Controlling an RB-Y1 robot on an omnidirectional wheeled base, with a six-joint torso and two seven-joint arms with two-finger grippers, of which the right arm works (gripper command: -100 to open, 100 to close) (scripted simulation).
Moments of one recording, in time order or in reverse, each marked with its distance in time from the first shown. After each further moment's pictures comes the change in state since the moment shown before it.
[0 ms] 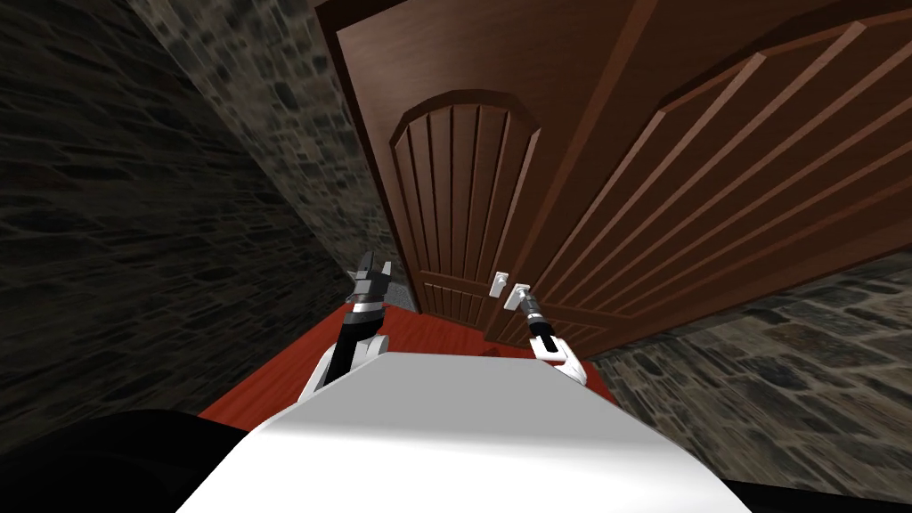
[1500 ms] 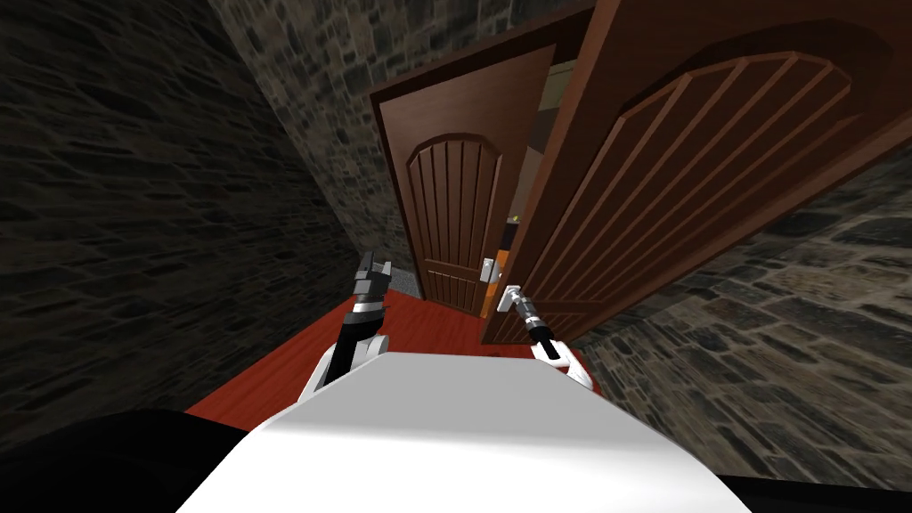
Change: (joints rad) arm 0.076 -0.058 0.110 -0.069 0.045 -0.035 -0.103
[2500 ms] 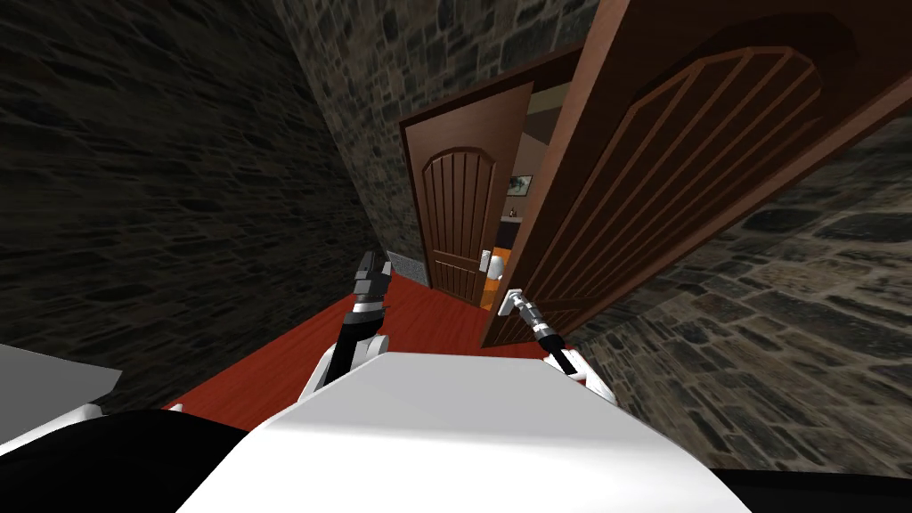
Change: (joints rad) arm 0.083 -0.099 0.033 -0.025 0.035 -0.127 -0.118
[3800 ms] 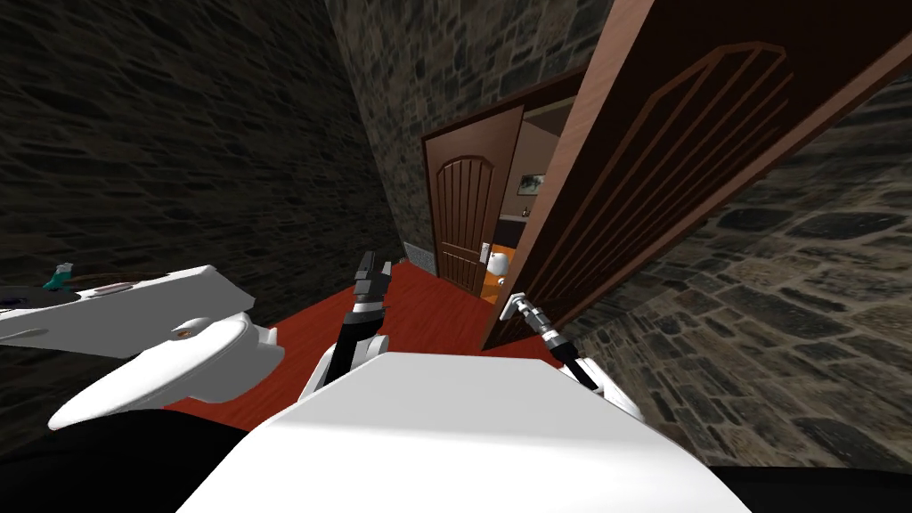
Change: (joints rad) arm 0.042 -0.085 -0.003 0.046 0.024 -0.167 -0.079
